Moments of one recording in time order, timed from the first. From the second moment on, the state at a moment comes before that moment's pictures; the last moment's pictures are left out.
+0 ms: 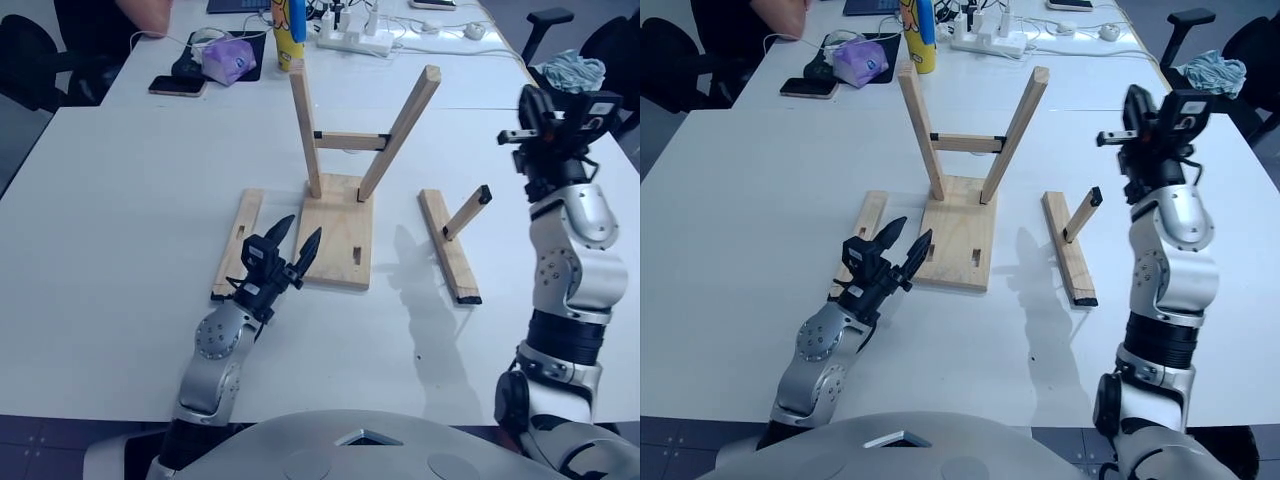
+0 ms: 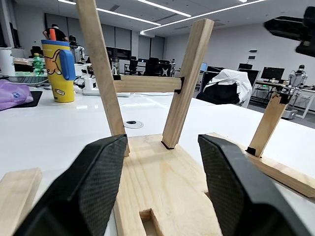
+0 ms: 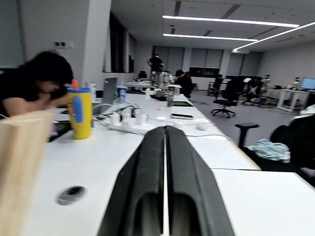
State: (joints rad) left arm 0.25 0.10 -0.25 -0.32 -0.18 -0.02 -0.33; right arm -0.31 -0.46 -0.34 -0.17 0.24 0.38 0.15
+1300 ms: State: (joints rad) left arm 0.32 0.09 -0.28 -0.38 -0.14 -0.01 -0.26; right arm 0.03 -0.55 -0.15 -0.36 0.34 1.09 0.38
